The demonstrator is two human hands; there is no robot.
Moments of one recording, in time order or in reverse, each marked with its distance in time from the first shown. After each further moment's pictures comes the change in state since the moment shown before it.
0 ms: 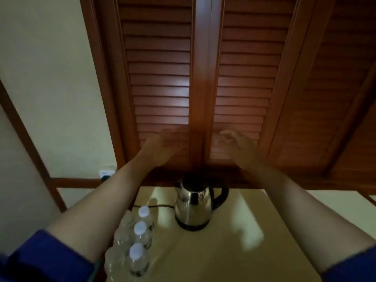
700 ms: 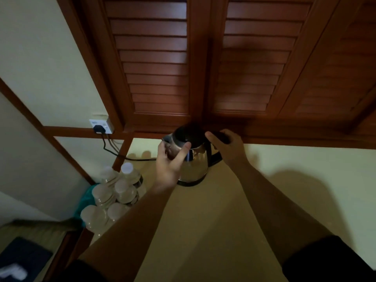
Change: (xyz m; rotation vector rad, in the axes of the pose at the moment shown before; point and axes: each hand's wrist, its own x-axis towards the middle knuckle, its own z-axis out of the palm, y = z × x) left_hand -0.091 -0.057 0.168 -0.615 0.237 -0.291; right_hand -0.052 0.123 0.105 0.399 0.008 0.283
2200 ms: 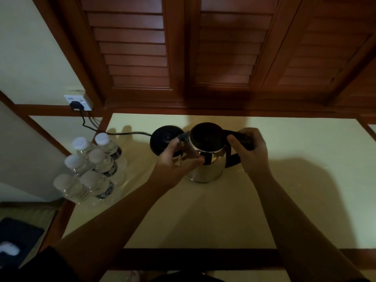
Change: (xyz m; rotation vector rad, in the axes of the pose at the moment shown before) left_hand -0.079 -0.031 0.018 0.266 -0.433 0.061; right_hand -0.111 0.037 -0.102 -0.025 0.149 0.050
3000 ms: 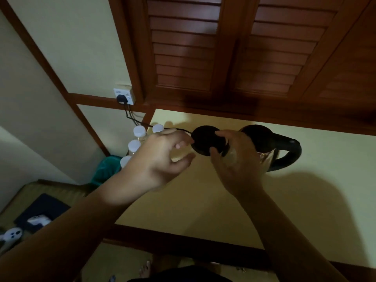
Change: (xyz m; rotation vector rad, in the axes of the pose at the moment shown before) left_hand -0.076 0.059 -0.150 0.613 0.096 0.328; right_hand -0.082 -0.093 0.130 -0.365 -0.091 -0.518
